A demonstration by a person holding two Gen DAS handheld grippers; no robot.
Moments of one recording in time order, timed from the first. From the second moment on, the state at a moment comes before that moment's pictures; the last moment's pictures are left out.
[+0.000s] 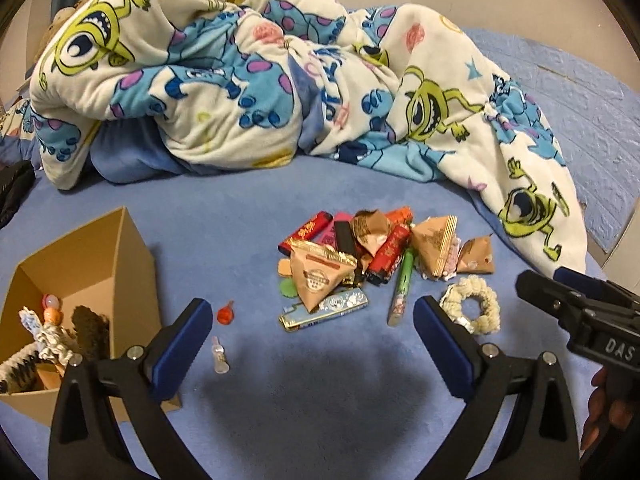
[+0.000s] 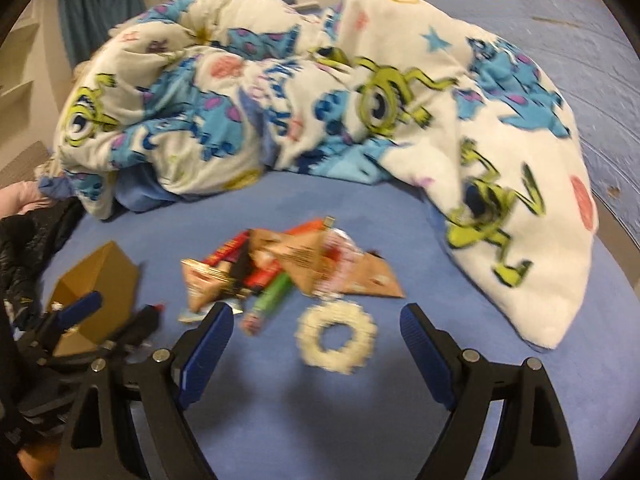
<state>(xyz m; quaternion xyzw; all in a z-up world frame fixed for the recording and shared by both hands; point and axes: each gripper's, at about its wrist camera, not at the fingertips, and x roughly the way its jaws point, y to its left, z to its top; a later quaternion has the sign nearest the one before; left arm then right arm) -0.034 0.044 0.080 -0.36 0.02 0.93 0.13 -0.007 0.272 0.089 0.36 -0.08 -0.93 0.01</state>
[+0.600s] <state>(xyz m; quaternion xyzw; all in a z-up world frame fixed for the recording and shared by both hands) -0.037 0.045 0.065 -0.37 0.03 0.92 0.13 -0.043 0.276 0.022 0.42 -0.09 -0.90 0.05</state>
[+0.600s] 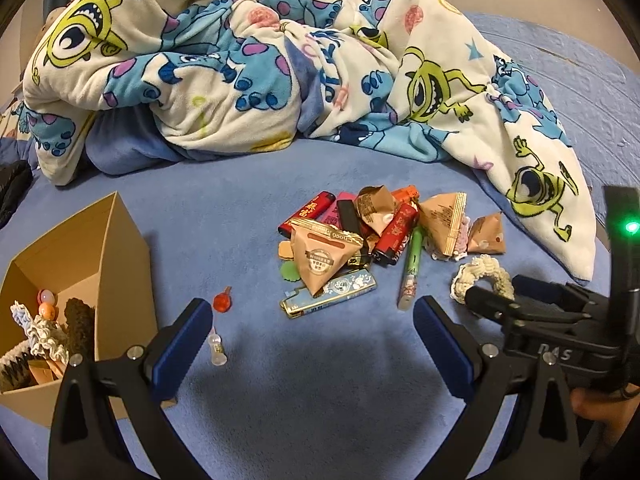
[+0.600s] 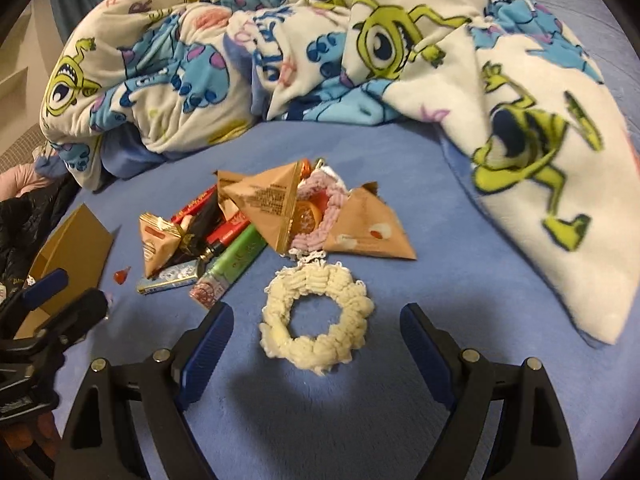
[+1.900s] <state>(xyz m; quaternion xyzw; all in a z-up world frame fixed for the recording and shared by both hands) -0.080 0.135 0.015 -0.42 0.08 0.86 0.27 -0.014 0.338 0.058 0.36 -0.21 -0.91 0.07</state>
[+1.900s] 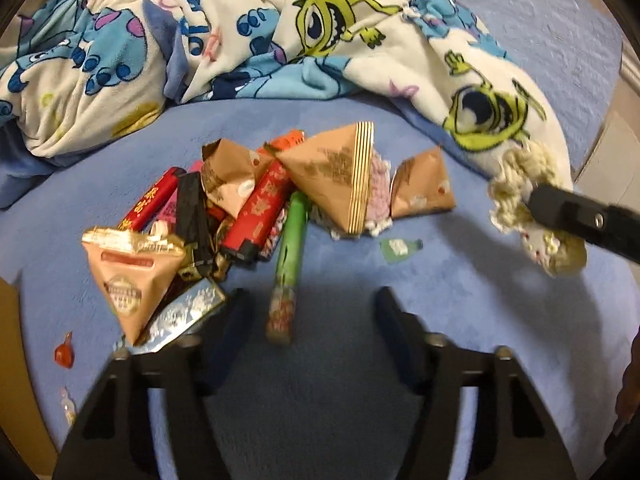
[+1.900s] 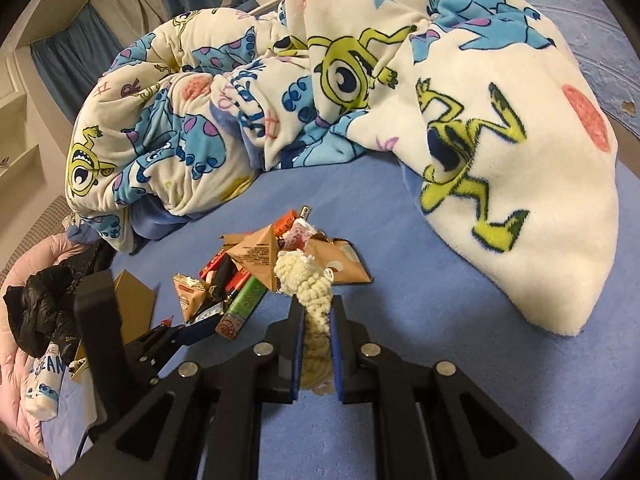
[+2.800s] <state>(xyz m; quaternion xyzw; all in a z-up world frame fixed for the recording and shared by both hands) -0.053 0.096 0.065 -0.39 0.04 0.89 0.24 -0.010 0.306 0.076 0.35 -0.18 -0.91 0.10</state>
